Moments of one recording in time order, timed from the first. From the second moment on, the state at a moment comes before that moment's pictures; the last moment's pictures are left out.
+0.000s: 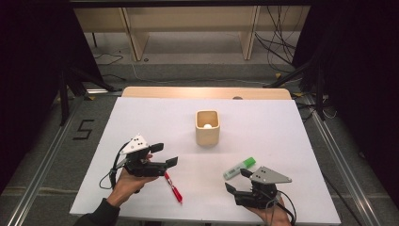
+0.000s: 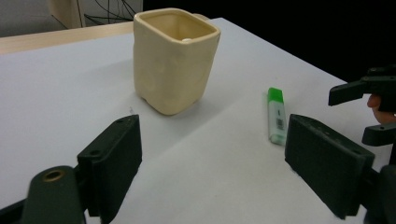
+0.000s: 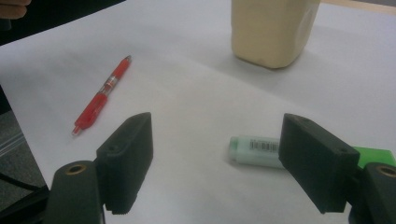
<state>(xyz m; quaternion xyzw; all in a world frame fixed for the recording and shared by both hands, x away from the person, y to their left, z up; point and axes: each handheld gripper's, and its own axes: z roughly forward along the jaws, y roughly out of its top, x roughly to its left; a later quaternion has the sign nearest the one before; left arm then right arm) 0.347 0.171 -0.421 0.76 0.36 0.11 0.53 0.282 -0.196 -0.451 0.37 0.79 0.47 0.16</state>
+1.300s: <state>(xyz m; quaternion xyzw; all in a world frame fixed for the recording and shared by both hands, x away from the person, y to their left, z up) 0.315 0.190 -0.434 0.75 0.38 0.14 0.52 0.292 -0.108 -0.446 0.34 0.83 0.43 0.12</state>
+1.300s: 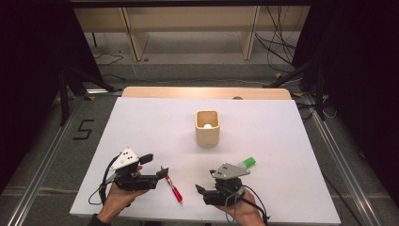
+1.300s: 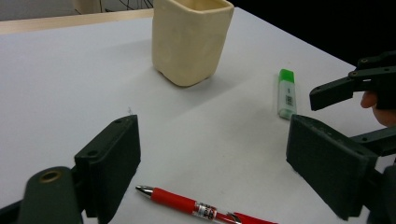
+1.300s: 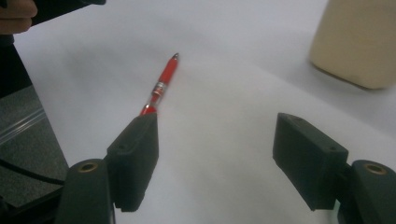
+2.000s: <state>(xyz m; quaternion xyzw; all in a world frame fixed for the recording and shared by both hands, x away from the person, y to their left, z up) 0.312 0.202 -0.435 0.74 0.39 0.15 0.52 0.312 -0.039 -0.462 0.31 0.87 0.39 0.09</state>
